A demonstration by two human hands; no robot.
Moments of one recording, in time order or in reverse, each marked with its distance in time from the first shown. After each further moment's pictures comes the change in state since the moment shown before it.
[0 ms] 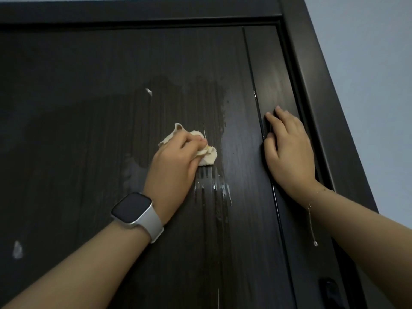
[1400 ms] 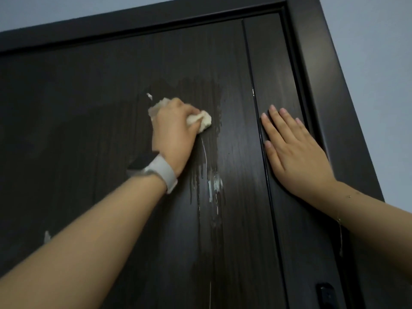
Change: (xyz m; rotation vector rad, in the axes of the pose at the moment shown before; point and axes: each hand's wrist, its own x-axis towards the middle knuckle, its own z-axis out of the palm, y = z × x) left_hand 0.072 0.006 0.004 0.226 0.016 -0.215; right_hand -0.006 0.035 -0.004 -0.217 -0.204 -0.293
